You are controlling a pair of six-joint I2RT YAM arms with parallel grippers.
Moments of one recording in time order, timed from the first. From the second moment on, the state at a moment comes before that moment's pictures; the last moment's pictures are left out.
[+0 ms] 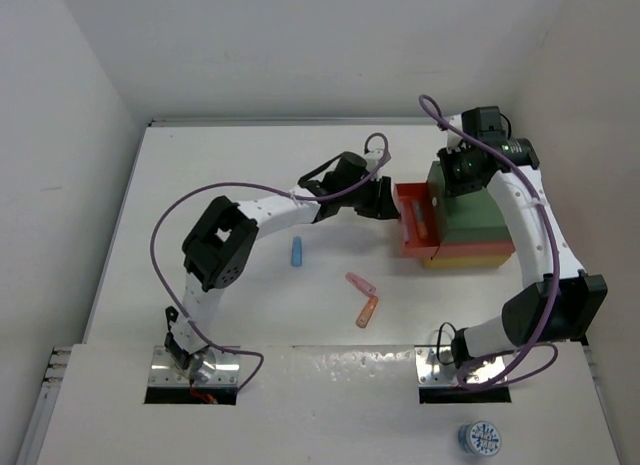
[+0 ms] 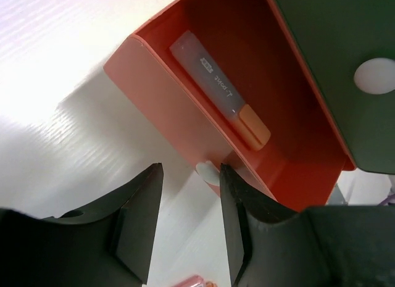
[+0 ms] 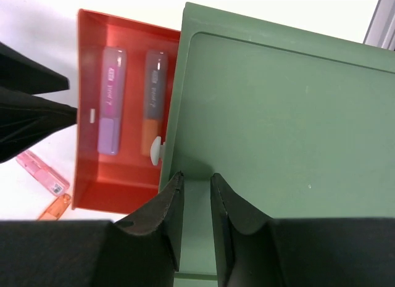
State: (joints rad) left arm -0.77 2.08 1.56 0.00 0.35 -0.51; right arm 0.09 1.46 1.48 -1.02 0.05 -0.15
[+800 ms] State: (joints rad) left arm -0.83 2.33 1.71 0.43 0.63 -0.78; right arm -0.02 1.51 1.52 -1.06 -0.14 -0.11
